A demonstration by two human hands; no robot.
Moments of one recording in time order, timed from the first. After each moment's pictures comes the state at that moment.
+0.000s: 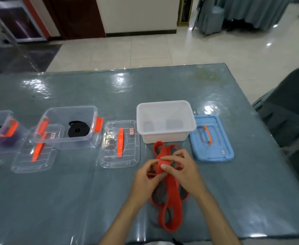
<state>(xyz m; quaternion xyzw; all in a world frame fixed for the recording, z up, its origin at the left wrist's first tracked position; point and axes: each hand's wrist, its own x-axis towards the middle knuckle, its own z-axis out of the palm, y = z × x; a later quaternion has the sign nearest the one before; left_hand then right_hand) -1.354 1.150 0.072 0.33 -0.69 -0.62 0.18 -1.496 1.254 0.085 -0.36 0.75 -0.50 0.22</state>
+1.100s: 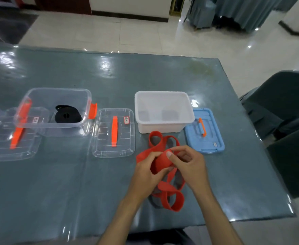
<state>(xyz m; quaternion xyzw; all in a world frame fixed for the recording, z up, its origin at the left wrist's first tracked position) -1.334 1.142 0.066 0.26 -0.75 -0.57 0.21 -1.456 1.249 0.114 -0.21 0.78 -0.55 0.20</state>
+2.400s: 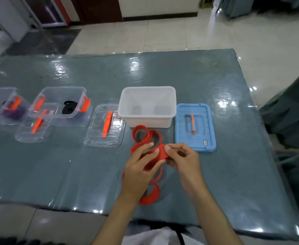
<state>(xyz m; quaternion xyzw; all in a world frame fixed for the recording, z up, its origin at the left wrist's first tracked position) -1.425 1.275 0.092 0.29 -0.83 -0.29 0.39 -1.562 1.353 0.110 -0.09 0.58 -0.69 0.41</state>
